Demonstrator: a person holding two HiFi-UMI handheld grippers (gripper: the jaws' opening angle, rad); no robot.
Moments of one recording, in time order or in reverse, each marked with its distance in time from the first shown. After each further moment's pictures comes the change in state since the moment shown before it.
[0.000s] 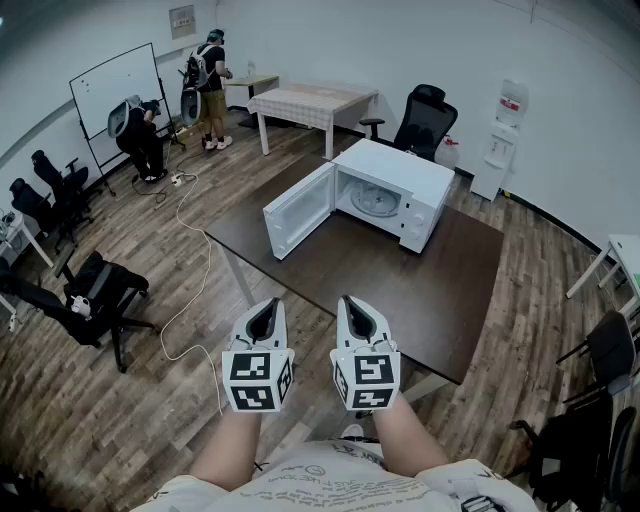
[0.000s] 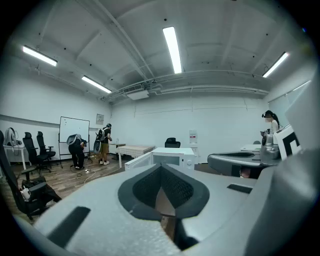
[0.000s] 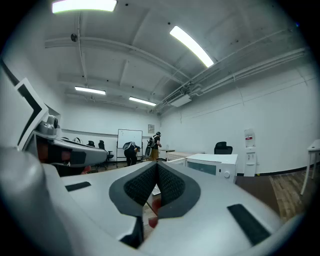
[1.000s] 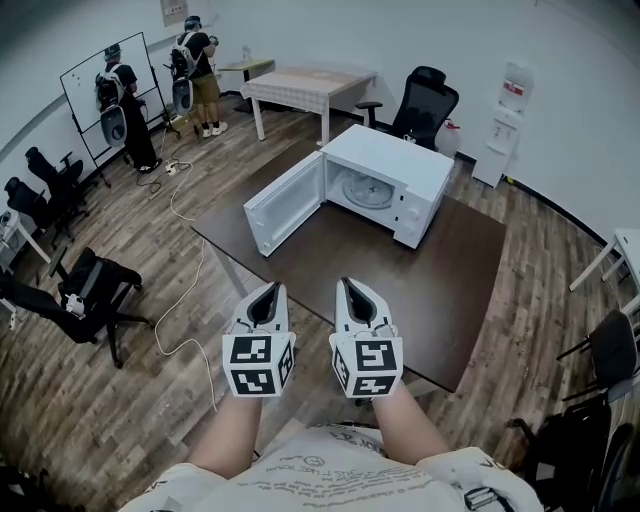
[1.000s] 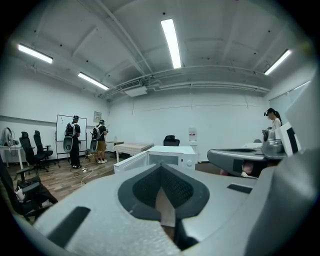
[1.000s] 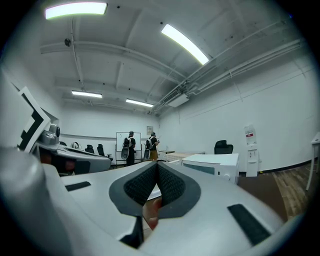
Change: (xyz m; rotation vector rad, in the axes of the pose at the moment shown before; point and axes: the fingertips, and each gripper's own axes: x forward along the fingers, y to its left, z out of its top) left arm 0.087 -0.028 0.002 0.000 0.025 -0.012; right arm 0.048 -0.067 0.004 0.039 -0.020 0.007
